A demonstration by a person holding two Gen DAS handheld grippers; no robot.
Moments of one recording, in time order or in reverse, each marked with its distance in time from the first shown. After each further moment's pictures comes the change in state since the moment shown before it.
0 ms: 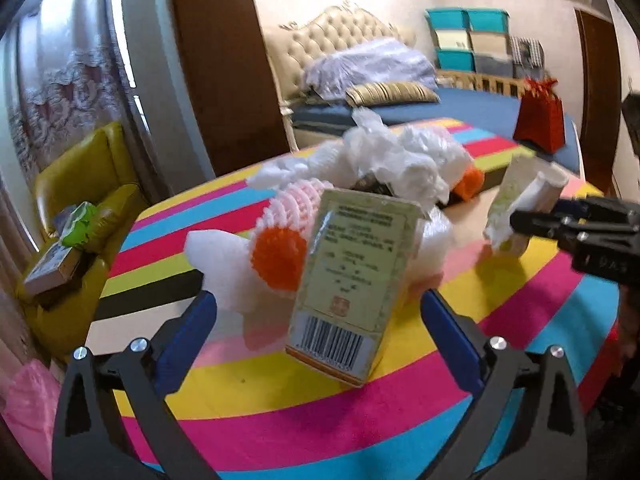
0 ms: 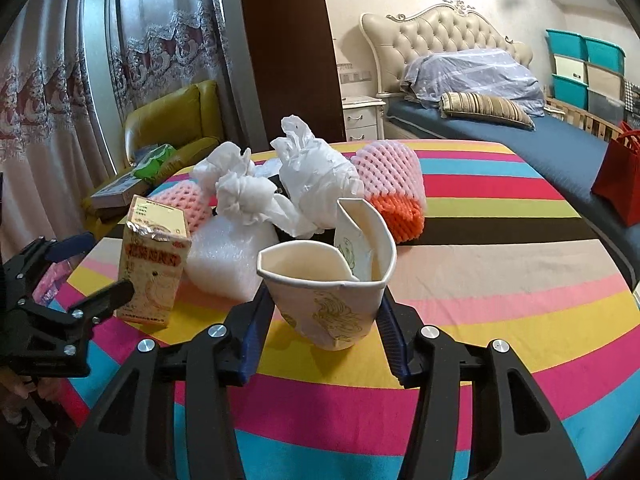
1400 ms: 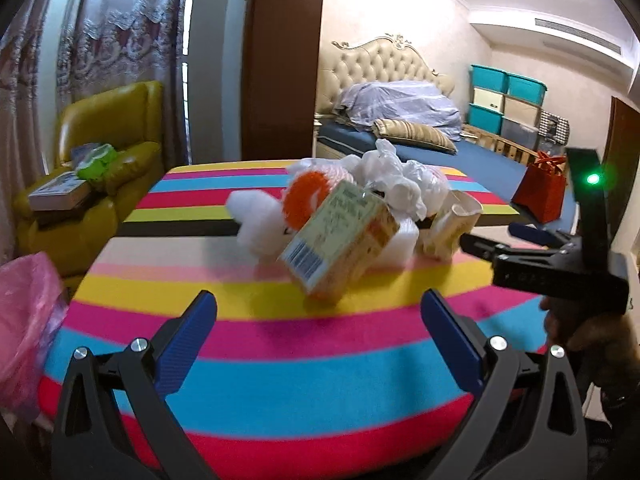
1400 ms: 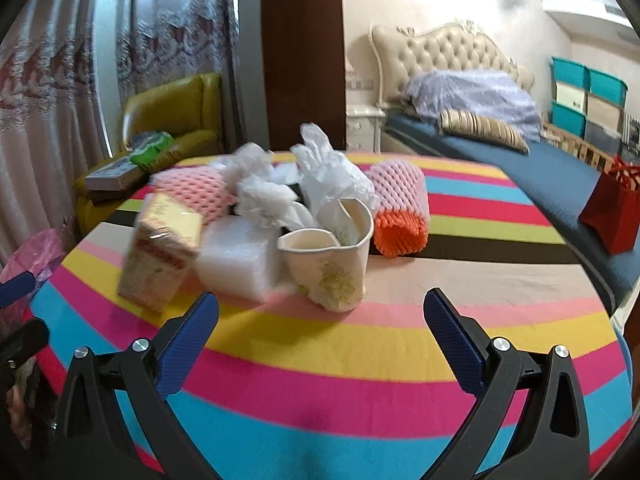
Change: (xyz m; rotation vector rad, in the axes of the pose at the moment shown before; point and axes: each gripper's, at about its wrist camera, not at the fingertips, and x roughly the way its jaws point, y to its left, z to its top) left arm -0.098 0.014 -0.044 -0.289 -0.077 -0.018; right arm -0.002 0.023 0.007 -0.074 0.026 -0.064
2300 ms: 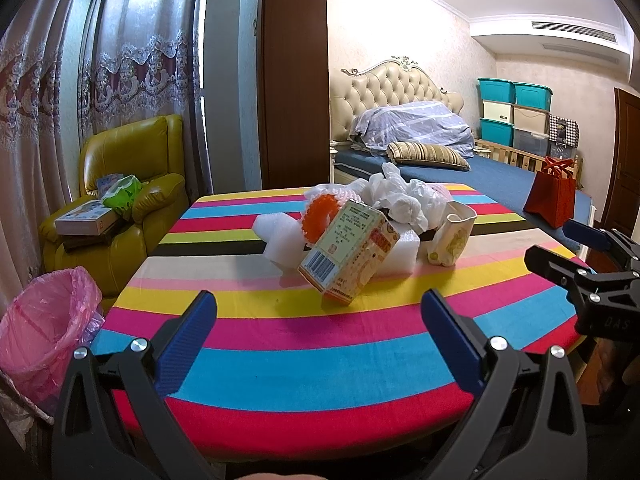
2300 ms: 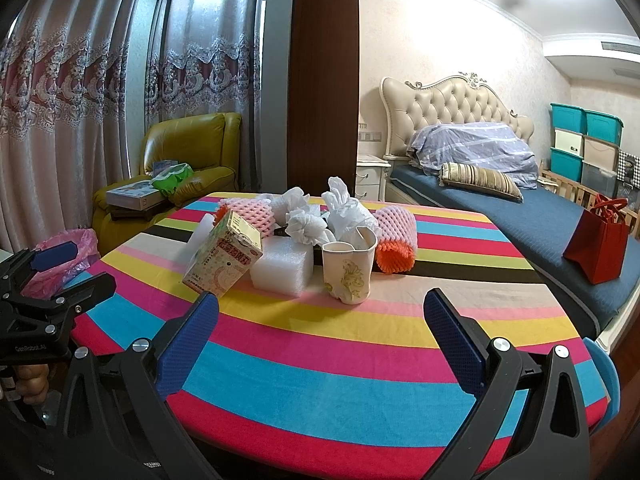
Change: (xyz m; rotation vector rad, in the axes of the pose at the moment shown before) left arm -0.051 -0.010 -0.024 0.046 -0.123 0.098; right arm -0.118 0.022 -0.048 -0.097 -0.230 0.001
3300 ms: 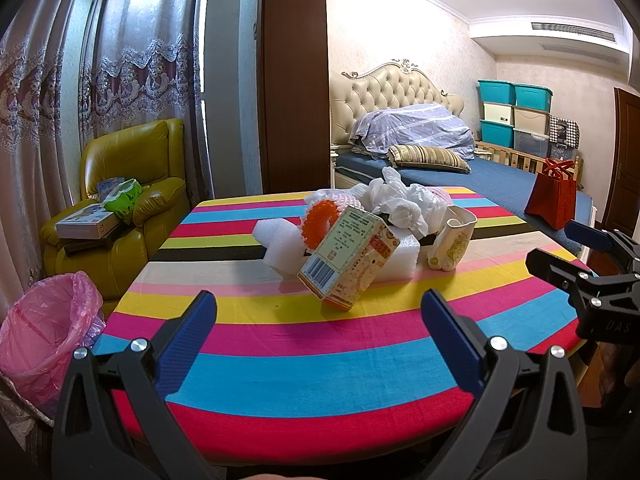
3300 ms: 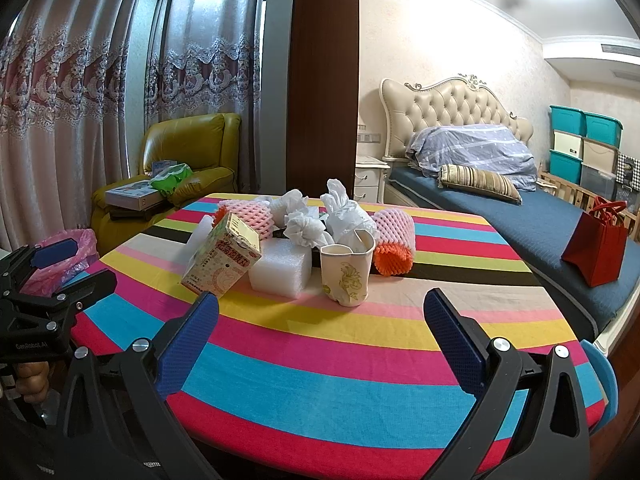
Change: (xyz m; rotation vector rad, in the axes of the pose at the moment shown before) left arm 0.001 -0.003 0.003 0.006 -0.008 0.006; right arm 0.000 0.001 0.000 -0.004 -0.003 -0.001
